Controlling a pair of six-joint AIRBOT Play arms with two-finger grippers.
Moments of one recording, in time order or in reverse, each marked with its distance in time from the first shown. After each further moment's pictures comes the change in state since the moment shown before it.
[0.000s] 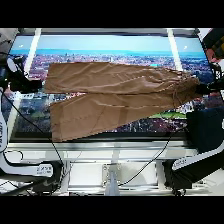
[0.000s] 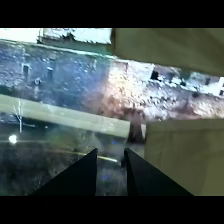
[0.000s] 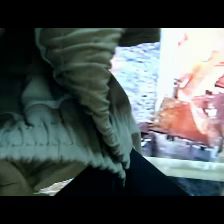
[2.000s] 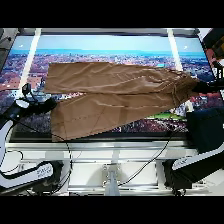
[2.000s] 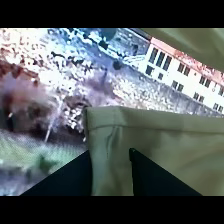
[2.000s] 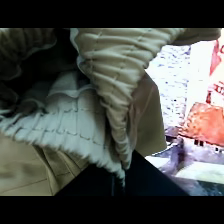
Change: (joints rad) left arm 0.092 0.182 -0.727 -0.674 0.737 0.258; right arm -0.018 0.000 0.016 0.148 0.116 0.047
